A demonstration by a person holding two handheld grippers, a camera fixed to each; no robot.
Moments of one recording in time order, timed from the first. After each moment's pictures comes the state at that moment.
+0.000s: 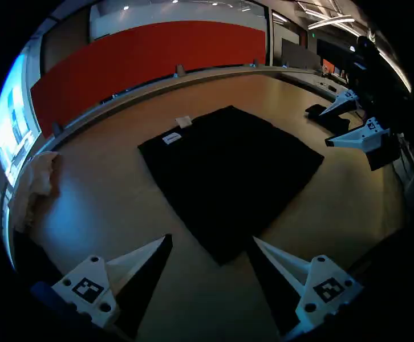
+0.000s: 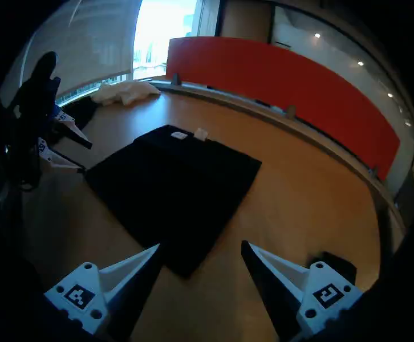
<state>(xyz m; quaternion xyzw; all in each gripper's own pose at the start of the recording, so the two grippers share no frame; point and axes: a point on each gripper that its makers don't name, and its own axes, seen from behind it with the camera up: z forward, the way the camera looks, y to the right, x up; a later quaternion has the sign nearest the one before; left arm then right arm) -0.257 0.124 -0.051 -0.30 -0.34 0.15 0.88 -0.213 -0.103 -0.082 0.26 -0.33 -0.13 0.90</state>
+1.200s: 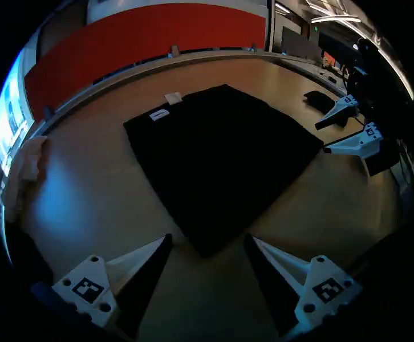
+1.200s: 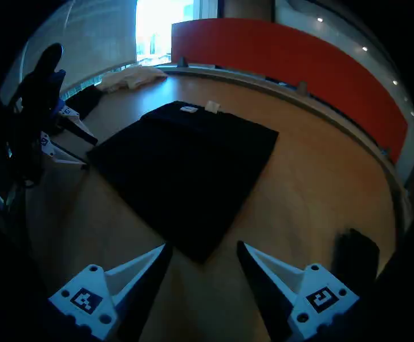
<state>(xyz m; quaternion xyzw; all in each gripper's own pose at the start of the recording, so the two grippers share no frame) -0.288 0.135 -0.067 -0.30 -0.39 0.14 0.86 -0.256 -0.110 -0.102 0.29 -0.37 -0.10 0.88</state>
